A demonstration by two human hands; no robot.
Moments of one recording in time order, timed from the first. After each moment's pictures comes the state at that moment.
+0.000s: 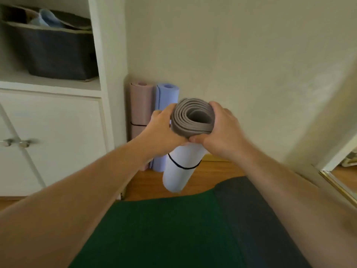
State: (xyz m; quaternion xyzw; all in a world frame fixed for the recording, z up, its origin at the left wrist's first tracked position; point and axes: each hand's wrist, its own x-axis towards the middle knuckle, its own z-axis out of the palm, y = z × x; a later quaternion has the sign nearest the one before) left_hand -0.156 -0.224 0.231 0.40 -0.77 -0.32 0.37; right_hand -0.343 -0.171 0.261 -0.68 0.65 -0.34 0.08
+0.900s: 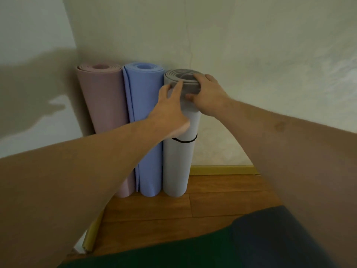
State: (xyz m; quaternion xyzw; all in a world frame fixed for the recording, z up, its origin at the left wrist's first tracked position) left_hand -0.300 -0.540 0.149 0.52 -0.77 -0.24 0.28; right_hand -0.460 -0.587 0.172 -0.67 0.69 -0.27 0.08
